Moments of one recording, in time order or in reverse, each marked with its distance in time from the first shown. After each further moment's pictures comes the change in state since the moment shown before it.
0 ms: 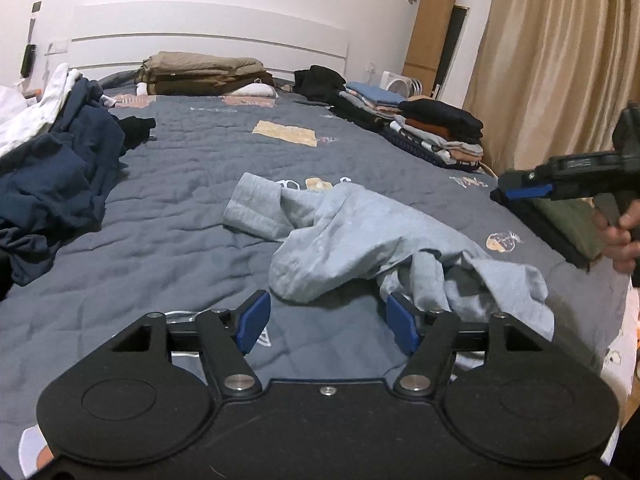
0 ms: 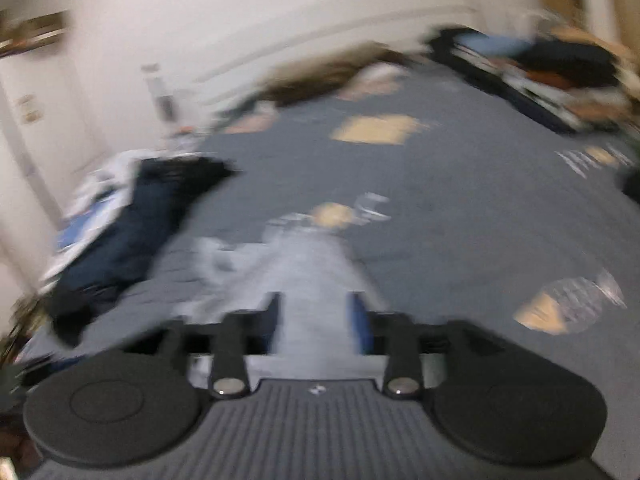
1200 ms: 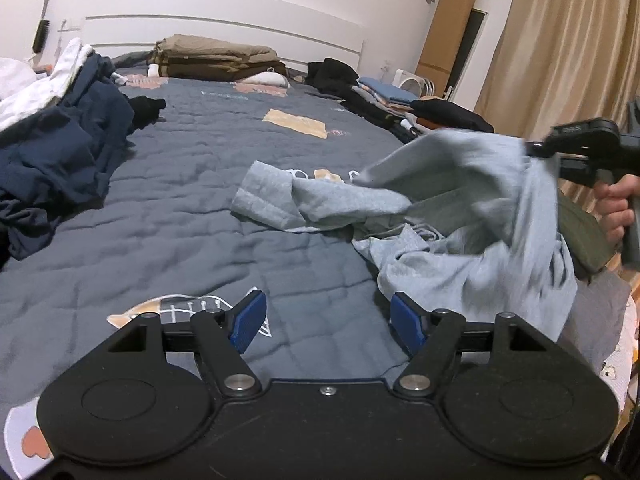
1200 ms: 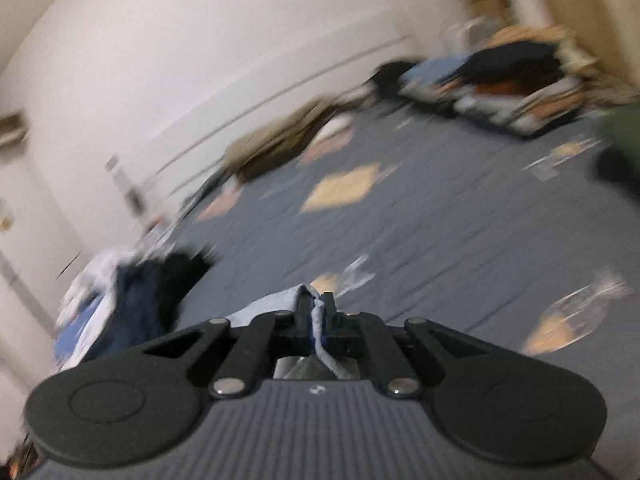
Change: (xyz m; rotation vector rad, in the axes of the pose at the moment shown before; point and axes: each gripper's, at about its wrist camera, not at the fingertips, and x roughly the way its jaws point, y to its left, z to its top) left arm 0.006 0.003 -0.002 -0.063 0.027 0.003; right arm -0.016 -0.044 0.024 0.296 -0.209 -0.152
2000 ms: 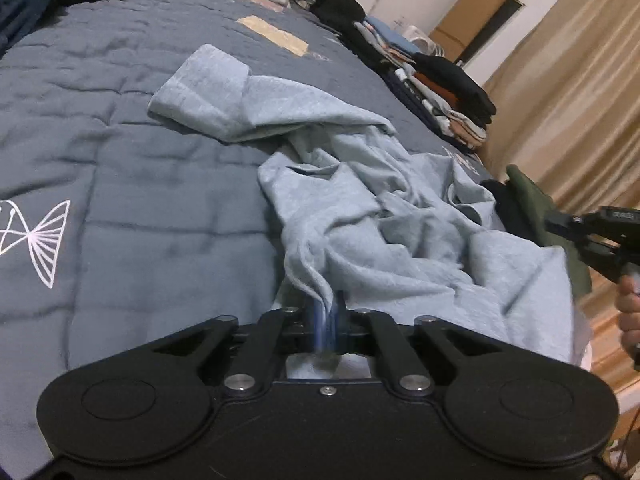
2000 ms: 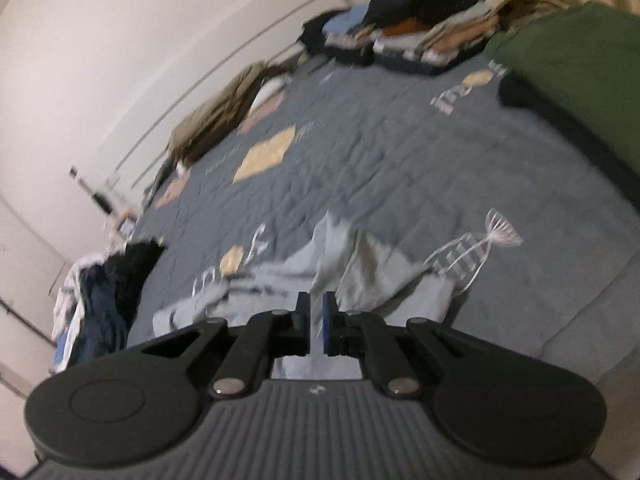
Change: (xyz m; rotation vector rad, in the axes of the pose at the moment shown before) left arm 0.130 -0.052 -0.013 -0.248 0.163 -0.121; right arm -0.003 -0.122 -0.005 0.152 0.203 -0.004
